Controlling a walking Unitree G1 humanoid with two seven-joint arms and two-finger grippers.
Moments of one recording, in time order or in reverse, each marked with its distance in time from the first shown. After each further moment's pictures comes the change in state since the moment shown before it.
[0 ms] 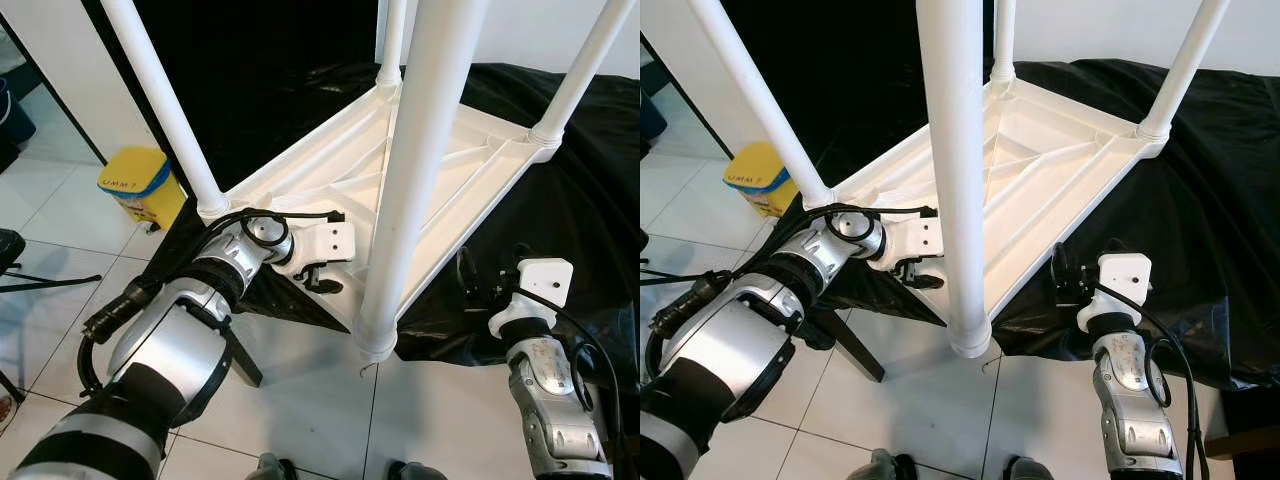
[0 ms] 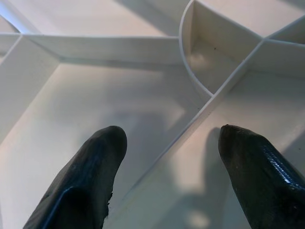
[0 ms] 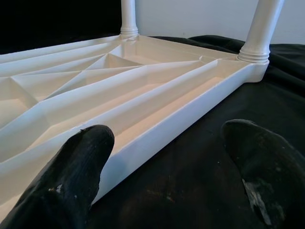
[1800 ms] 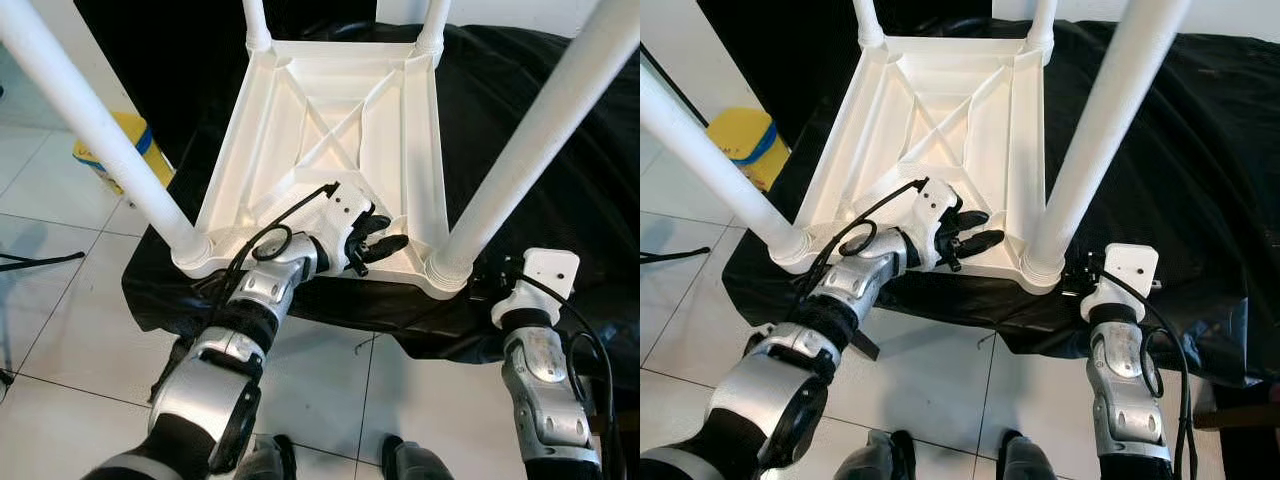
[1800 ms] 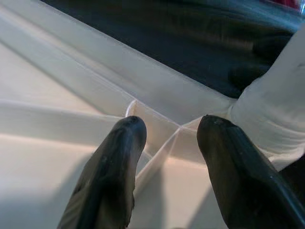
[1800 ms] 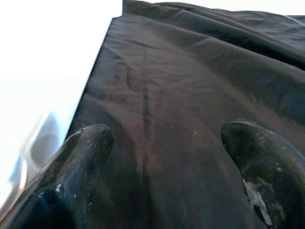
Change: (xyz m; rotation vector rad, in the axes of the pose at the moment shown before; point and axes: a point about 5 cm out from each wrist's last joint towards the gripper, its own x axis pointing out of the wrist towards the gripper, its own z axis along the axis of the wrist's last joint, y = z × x) left arm 0.000 -0.001 0.046 -0.541 -0.738 0.349; right arm 0.006 -0.002 -0.004 0.006 0.025 -0.187
